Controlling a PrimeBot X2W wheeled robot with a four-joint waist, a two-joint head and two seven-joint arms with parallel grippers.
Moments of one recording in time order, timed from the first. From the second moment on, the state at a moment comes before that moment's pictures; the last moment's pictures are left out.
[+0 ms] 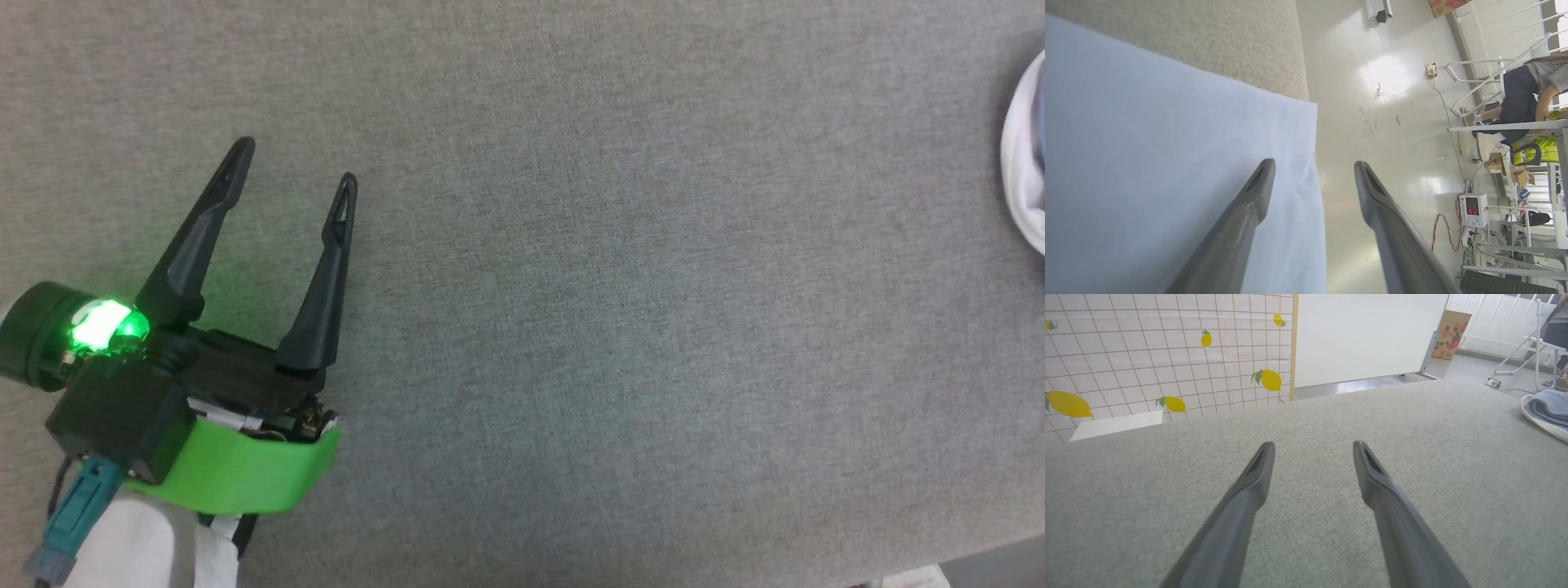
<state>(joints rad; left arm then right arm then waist) -0.19 0.31 -0.15 -0.51 -0.17 -0.11 -0.06 -0.71 -0.69 -0.21 0.60 -0.02 0.13 0.24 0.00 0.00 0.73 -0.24</state>
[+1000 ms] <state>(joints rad) 0.01 0.15 -0.08 -0.16 -0.22 0.02 -0.26 -0.17 -0.11 -0.18 0.05 0.04 0.13 0.01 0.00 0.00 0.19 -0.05</state>
